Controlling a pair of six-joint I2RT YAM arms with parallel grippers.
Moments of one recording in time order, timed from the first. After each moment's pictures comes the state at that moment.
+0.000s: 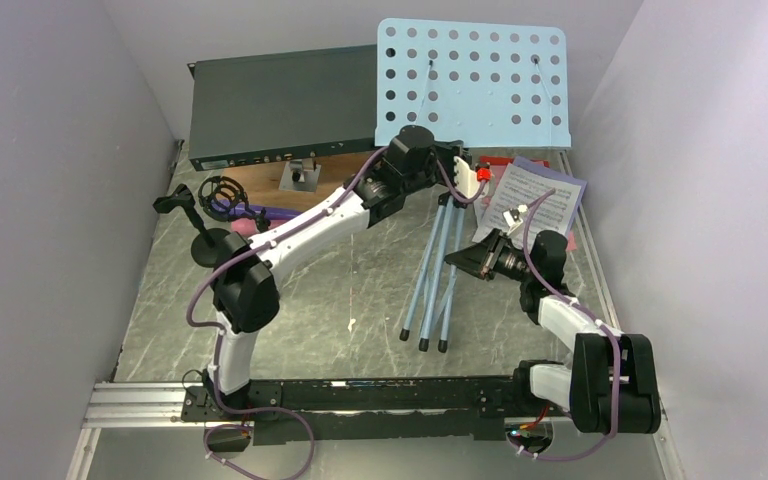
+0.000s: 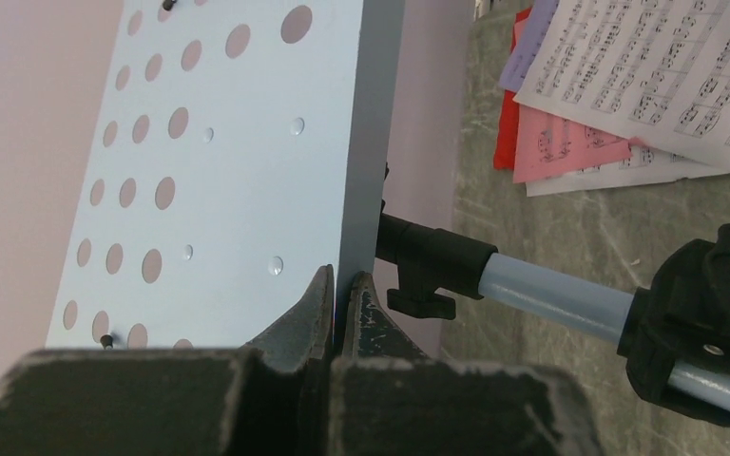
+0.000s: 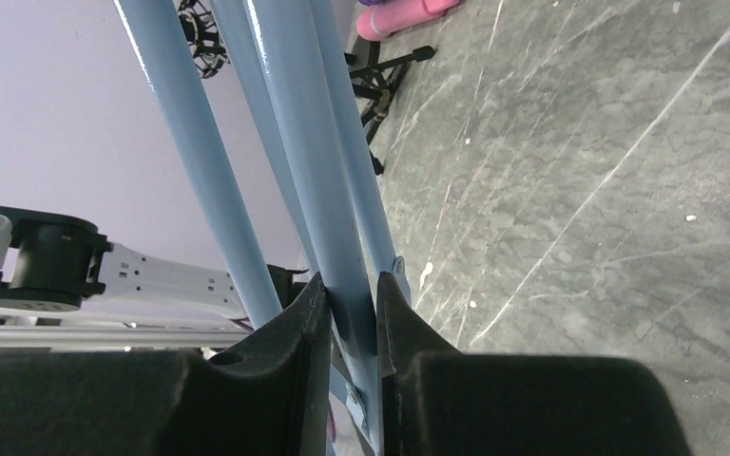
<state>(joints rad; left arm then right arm) -0.87 1.99 1.91 -0.08 0.08 1.12 -0.03 1.17 0.35 0.58 -1.02 0.98</state>
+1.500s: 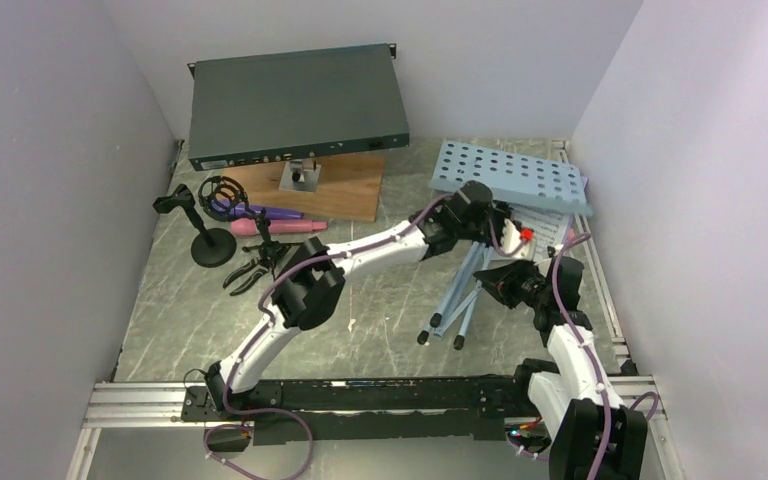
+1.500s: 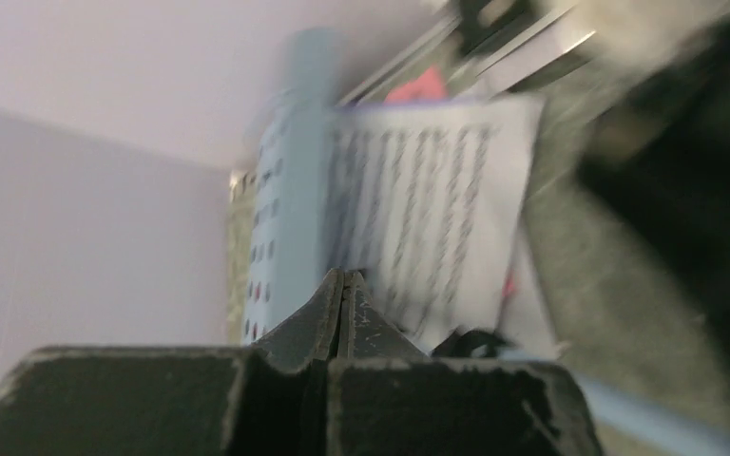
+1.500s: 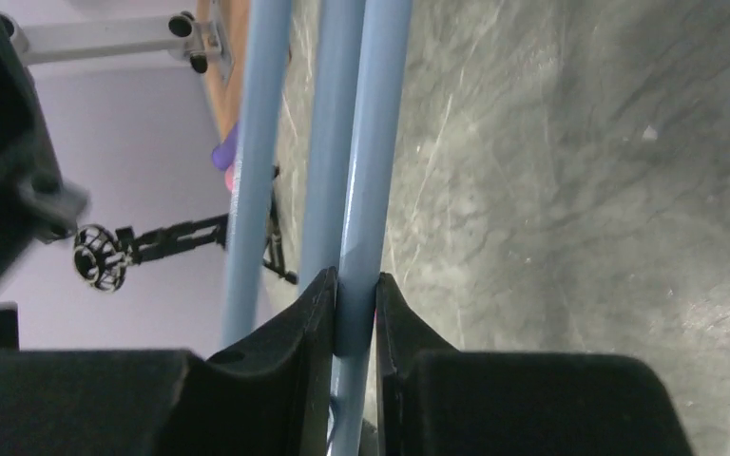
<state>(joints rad) -0.99 2.36 2.08 -0.03 0.34 0.97 -0.20 0.84 0.28 -0.06 -0.68 0.98</state>
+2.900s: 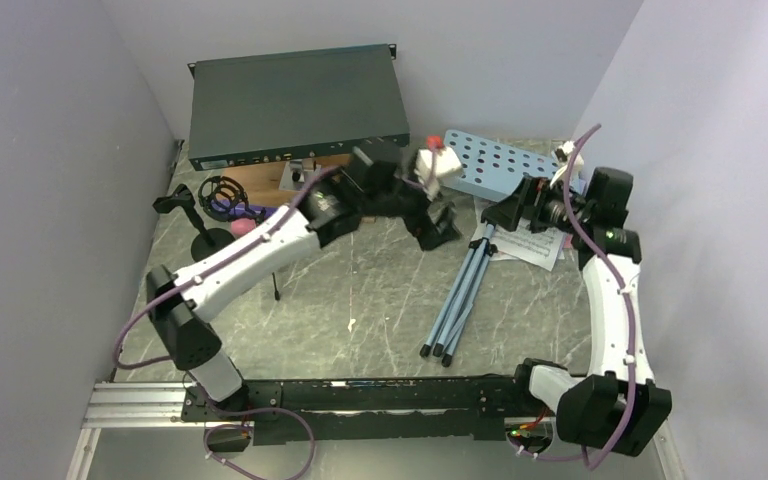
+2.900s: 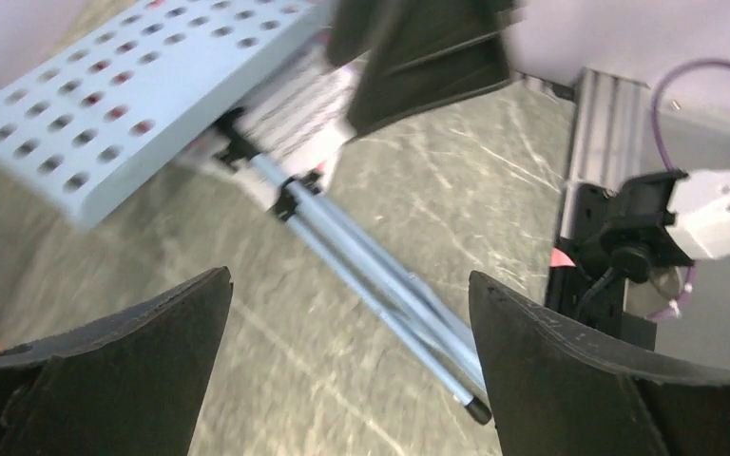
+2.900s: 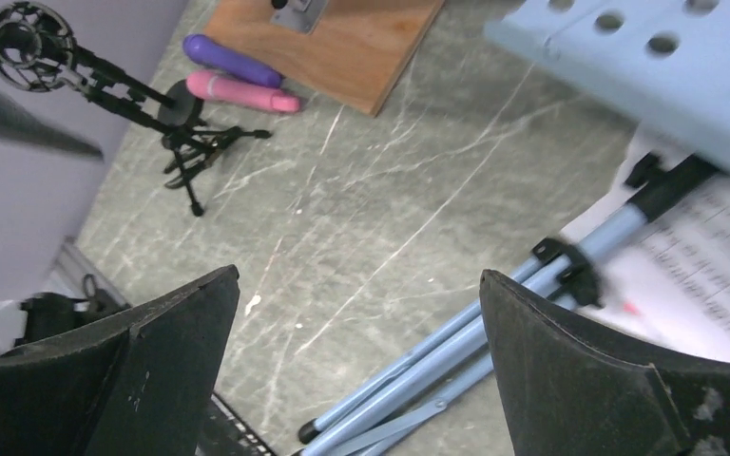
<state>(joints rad) -0.94 1.66 1.70 -0.37 0.37 0.10 -0.23 1.07 1.02 -0.49 -0.87 0.17</state>
